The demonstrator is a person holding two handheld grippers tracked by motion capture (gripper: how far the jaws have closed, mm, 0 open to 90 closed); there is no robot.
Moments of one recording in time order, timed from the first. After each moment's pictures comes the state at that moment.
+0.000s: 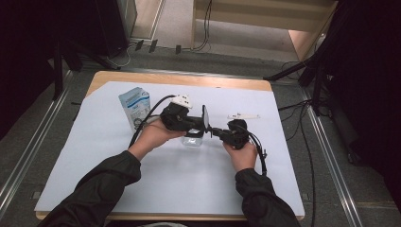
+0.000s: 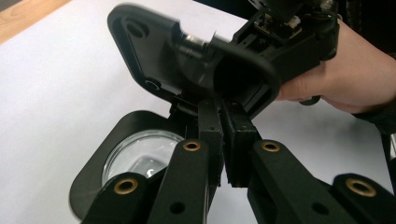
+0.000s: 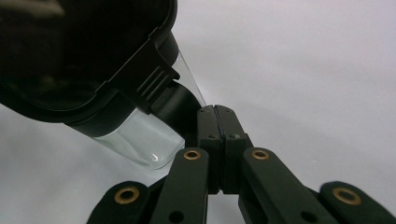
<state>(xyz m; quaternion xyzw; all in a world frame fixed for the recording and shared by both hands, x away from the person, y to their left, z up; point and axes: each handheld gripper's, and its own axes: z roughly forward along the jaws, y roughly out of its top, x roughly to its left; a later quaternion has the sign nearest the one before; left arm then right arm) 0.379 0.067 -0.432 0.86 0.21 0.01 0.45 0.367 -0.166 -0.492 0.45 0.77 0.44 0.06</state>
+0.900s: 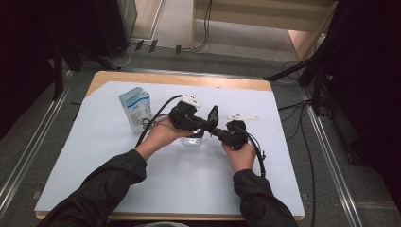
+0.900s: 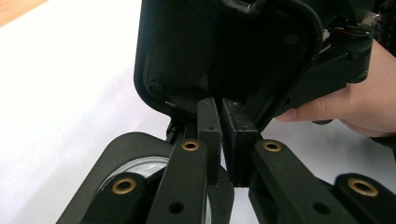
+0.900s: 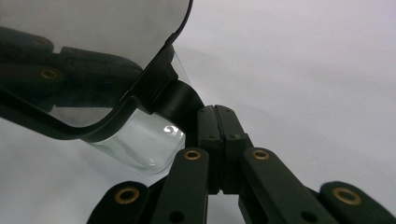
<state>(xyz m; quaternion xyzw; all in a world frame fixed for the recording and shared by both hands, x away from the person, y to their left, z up) 0.390 0.050 -0.442 0.86 0.23 0.00 0.45 0.365 -0.162 -0.494 0.46 0.77 0.44 0.08</state>
